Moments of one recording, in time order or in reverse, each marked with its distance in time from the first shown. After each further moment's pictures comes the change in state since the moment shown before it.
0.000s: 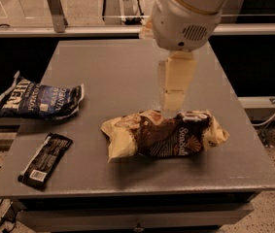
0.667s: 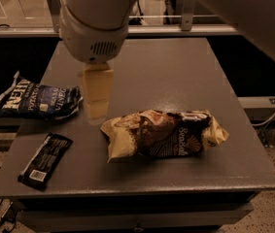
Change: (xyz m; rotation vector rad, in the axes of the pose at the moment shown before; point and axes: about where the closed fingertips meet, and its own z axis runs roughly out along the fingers) arm -0.129 -0.013 0.039 0.091 -0.082 -0.251
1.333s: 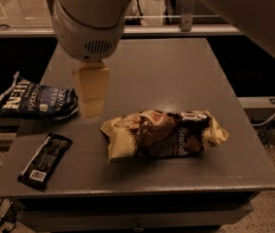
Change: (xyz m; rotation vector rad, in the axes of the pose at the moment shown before) arm -0.010 -0.005 -0.007 0.051 -0.002 0.003
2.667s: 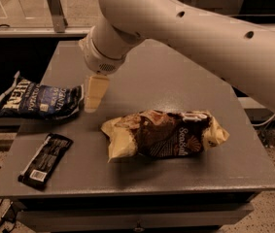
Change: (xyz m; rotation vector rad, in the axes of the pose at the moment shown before) arm 0.068 -0.072 0.131 0.092 -0.137 0.183
